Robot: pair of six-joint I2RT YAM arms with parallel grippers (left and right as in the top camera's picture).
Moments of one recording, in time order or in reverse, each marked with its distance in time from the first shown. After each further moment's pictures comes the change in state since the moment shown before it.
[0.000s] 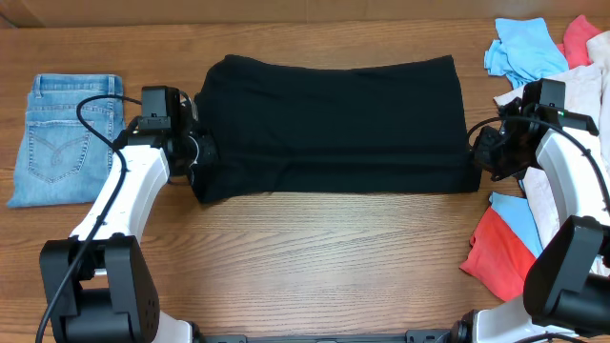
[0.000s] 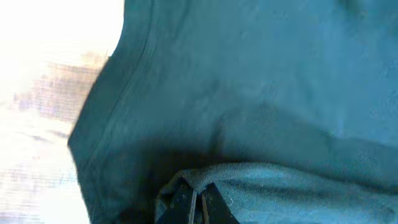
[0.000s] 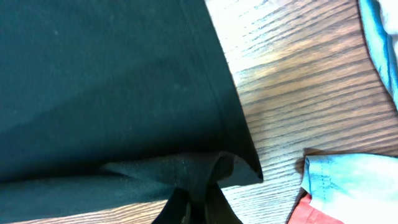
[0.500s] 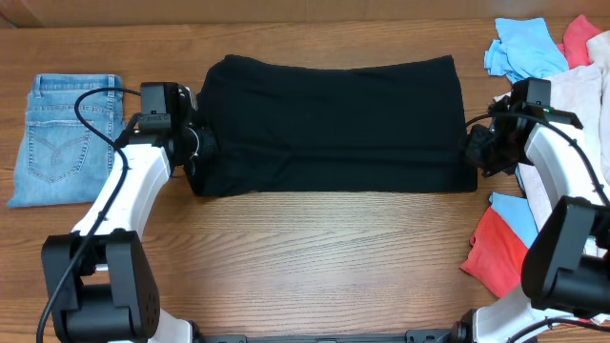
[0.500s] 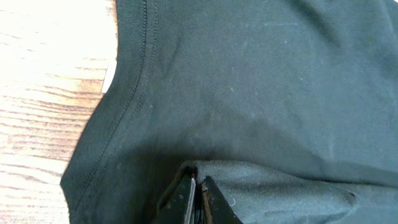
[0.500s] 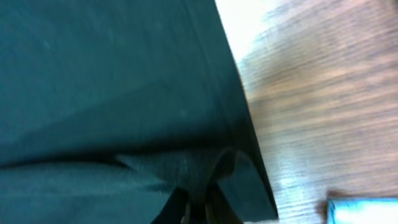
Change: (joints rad) left arm 0.000 0.027 0.000 0.109 0.000 0.000; right arm 0.034 0.084 -0.001 0.106 0.001 -0.001
